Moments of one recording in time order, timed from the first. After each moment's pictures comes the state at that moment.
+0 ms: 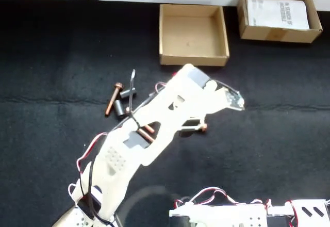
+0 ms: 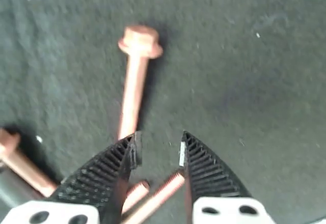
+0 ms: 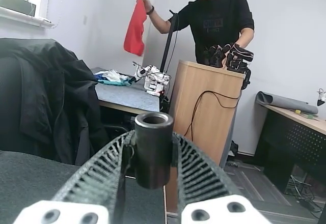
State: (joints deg) left arm 35.9 44.7 -37.7 97.8 -43.5; right arm 84.0 -104.0 95.1 1.3 14.0
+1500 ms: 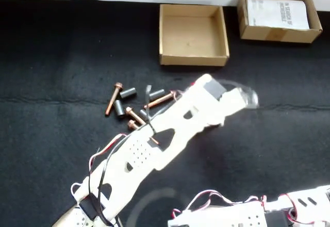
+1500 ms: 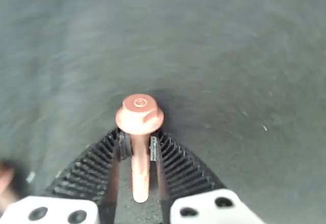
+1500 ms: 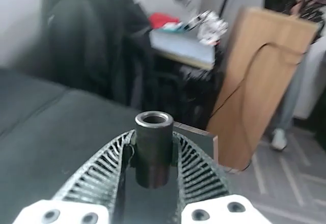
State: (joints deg) left arm 40.1 59.5 -62.6 97.3 -16.2; right arm 73.3 -104.0 95.2 17.7 14.0
